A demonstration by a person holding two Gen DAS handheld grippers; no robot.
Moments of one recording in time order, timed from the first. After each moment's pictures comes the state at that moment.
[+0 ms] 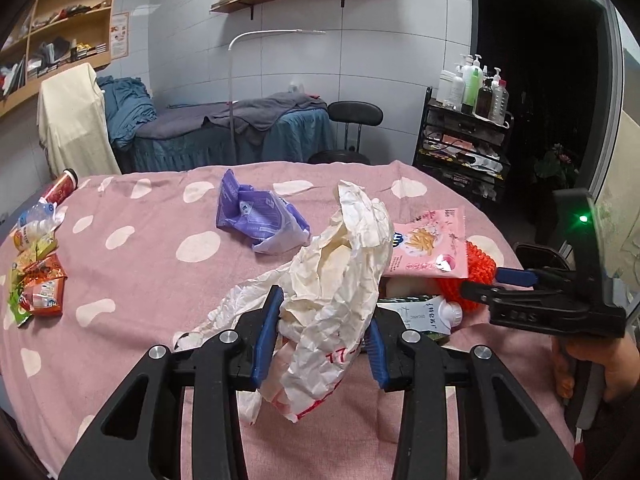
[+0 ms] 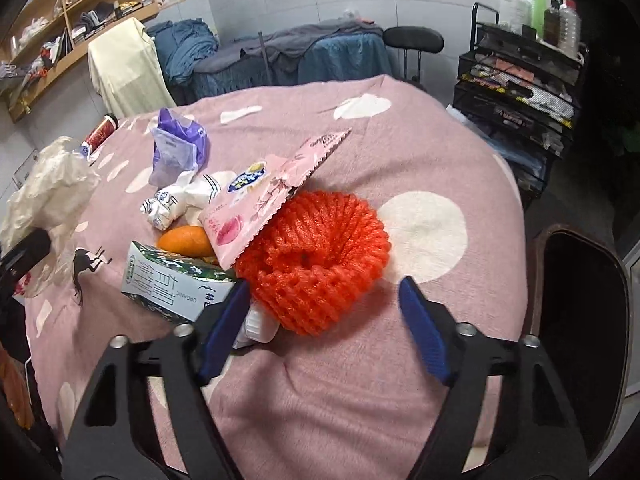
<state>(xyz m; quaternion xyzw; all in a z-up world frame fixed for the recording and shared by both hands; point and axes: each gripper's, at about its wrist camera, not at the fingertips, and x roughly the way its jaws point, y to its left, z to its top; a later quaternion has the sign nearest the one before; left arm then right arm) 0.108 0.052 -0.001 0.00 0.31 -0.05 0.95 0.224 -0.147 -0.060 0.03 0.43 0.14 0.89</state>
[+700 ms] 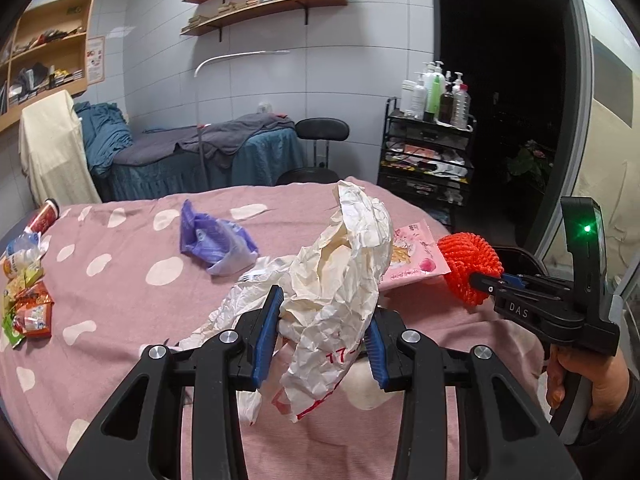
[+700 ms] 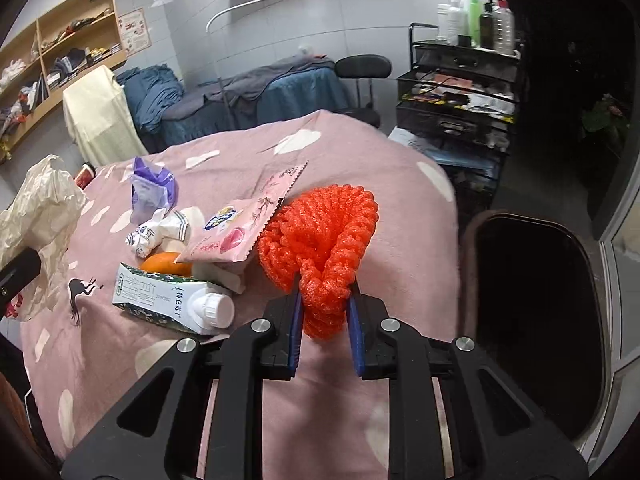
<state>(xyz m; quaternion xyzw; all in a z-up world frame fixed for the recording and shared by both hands) 0.089 0.007 0.016 0.03 0.27 -0.10 0.96 0.166 -0.206 -0.040 0.08 0.35 0.06 0.93</state>
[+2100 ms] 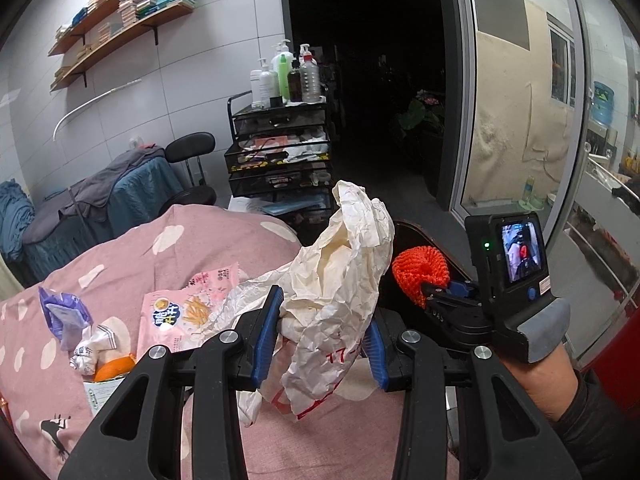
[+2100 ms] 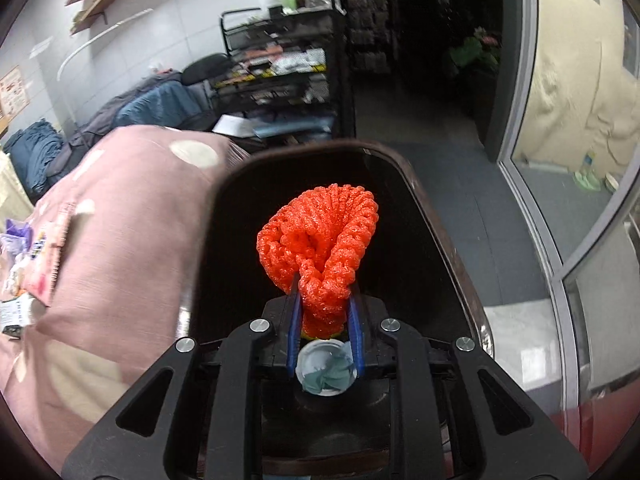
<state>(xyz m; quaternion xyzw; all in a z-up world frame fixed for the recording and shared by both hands) 0.089 -0.177 -0.004 0.14 0.27 -0.27 0.91 0.136 -0.378 -0.114 0.16 0.39 -0.15 0.90</state>
